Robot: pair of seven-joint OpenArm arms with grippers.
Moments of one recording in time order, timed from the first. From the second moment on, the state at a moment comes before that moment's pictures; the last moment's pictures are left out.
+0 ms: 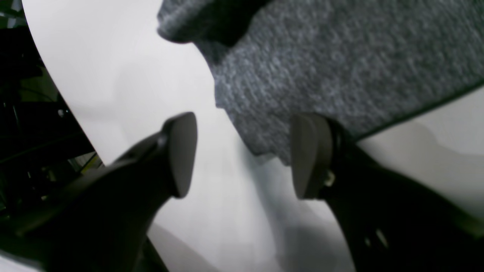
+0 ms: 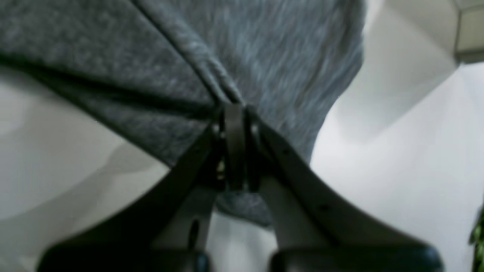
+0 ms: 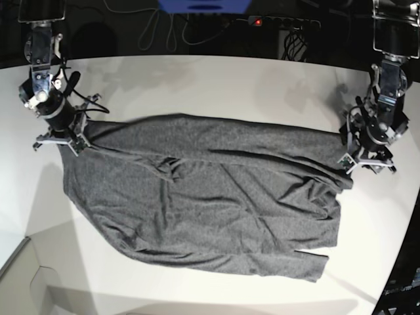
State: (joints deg) left arm -0.1 -30.4 0.3 78.5 18.3 -32.3 26.3; right arm -11.8 19.6 11.1 89.8 -16.4 33.7 -19.4
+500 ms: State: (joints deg) left arm 0.4 -30.4 0.3 87.2 18.5 -32.5 27.3; right arm -13.0 16.8 18.5 94.8 -16.4 34.1 -19.2
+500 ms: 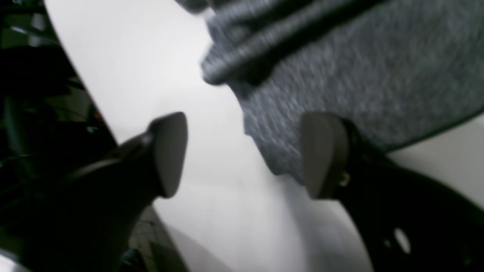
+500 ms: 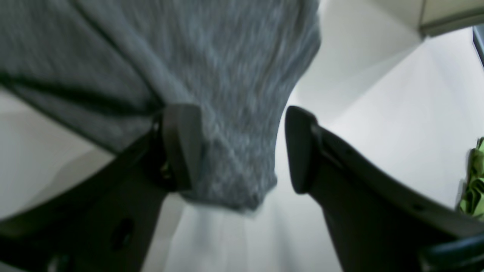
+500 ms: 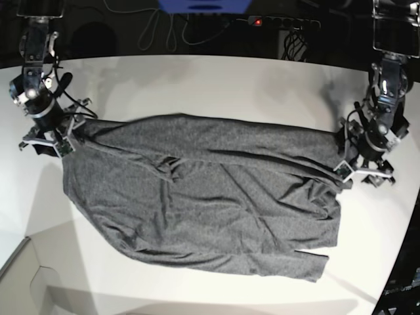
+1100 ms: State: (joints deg) left arm 6.3 -33.5 0.6 82.0 18.6 -32.0 17.4; right arm -20.2 13.5 21.4 102.0 -16.4 34.1 -19.1
